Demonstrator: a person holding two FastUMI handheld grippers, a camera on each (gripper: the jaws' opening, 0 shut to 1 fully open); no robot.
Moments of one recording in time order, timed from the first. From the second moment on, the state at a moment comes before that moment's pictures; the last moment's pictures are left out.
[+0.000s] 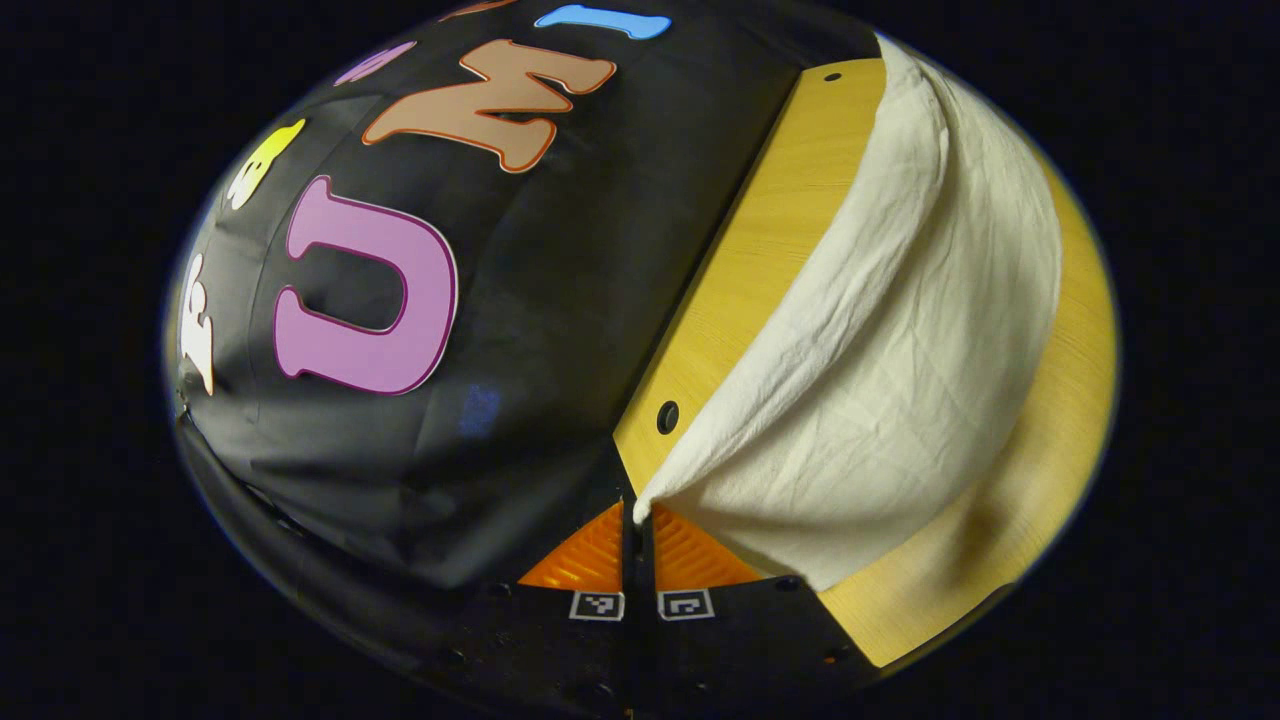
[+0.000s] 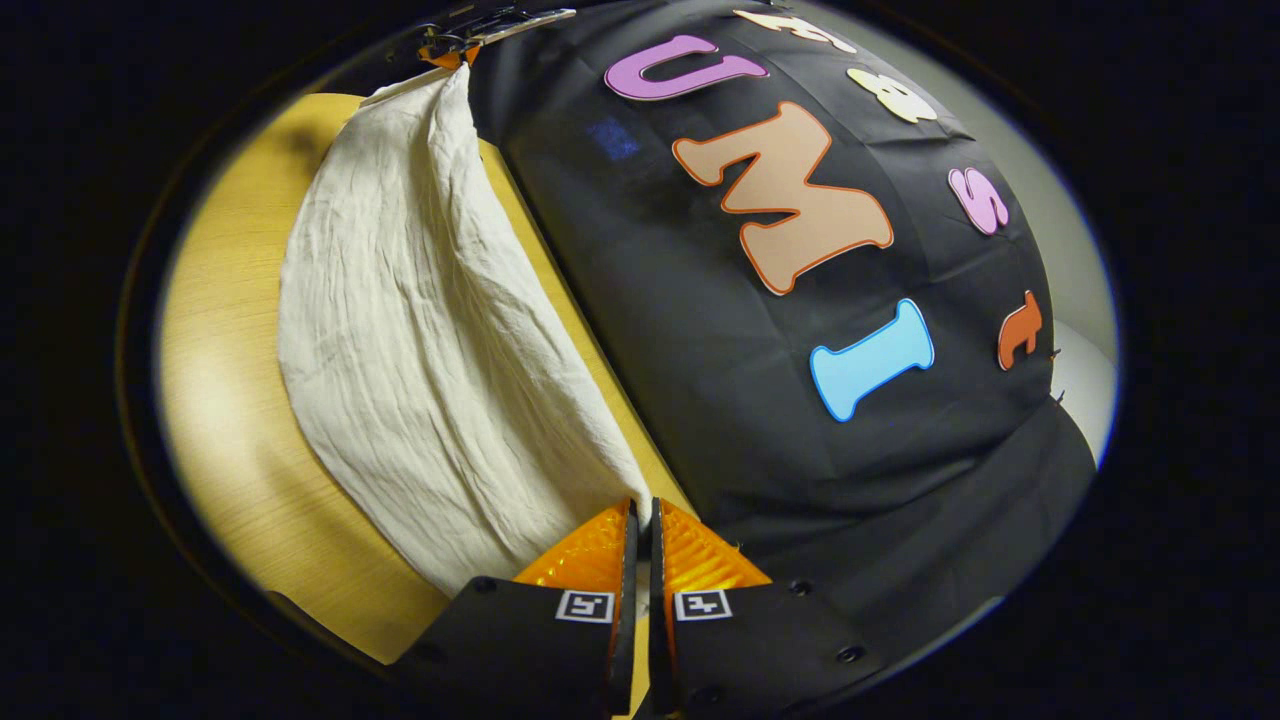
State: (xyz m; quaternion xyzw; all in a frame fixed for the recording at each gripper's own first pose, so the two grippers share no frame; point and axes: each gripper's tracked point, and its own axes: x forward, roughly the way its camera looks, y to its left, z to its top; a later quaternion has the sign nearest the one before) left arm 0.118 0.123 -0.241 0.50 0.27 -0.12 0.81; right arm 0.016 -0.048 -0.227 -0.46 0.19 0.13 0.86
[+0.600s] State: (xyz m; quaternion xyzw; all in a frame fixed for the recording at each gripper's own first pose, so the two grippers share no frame) left arm 0.157 0.104 -0.335 0.47 0.31 -0.15 0.82; right arm 0.065 -0.038 -0.336 -0.45 0.29 0.14 0.83
